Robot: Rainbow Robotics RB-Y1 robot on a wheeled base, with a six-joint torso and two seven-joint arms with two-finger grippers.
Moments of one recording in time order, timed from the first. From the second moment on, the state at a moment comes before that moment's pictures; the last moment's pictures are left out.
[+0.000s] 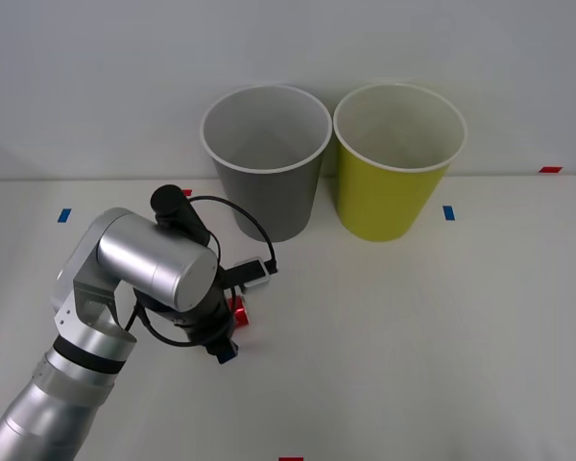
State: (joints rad) right arm 1.24 -0.08 0.01 -1.94 0.35 -0.75 1.05; left arm -0.38 0.22 -0.31 -1.79 0.31 1.69 -2.19
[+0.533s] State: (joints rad) right arm 1.24 -0.08 0.01 -1.94 0.35 -0.75 1.05; left arm -0.39 0.19 -0.30 -1.74 0.30 1.67 -2.21
